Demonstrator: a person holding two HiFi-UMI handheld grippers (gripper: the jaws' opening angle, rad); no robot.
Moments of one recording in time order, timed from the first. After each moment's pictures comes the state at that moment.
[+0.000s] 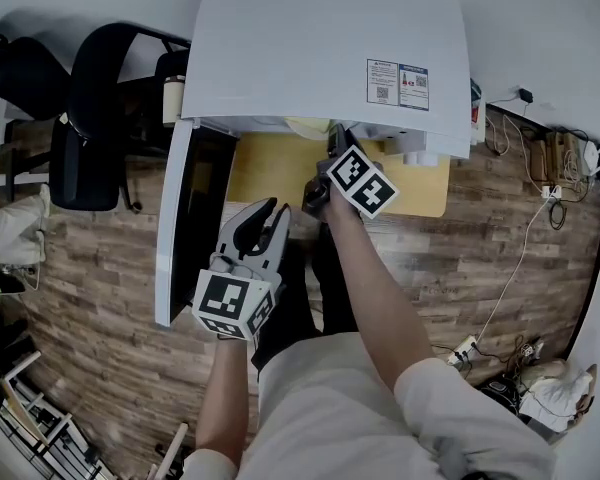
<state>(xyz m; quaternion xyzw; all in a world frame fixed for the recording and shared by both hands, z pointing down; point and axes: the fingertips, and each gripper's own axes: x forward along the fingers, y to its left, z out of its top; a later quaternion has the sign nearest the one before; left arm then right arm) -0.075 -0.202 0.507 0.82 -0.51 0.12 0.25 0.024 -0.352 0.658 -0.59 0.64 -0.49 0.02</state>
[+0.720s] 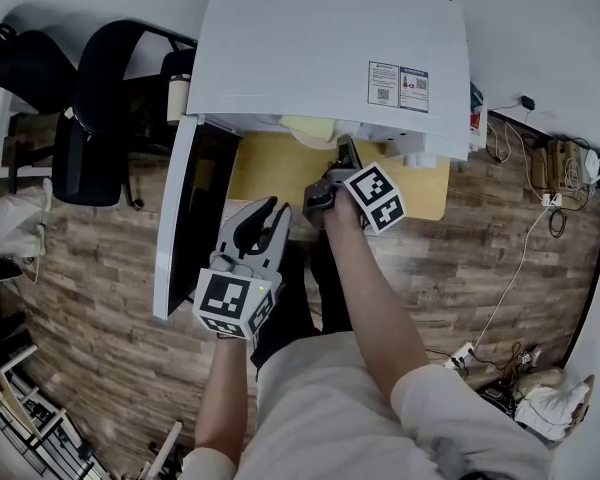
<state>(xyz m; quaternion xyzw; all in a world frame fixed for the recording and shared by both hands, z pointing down) -0.073 -0.200 0.499 0.81 -0.52 0.13 0.23 0.034 -0.333 0.654 -0.56 0.57 -0.58 0.16</state>
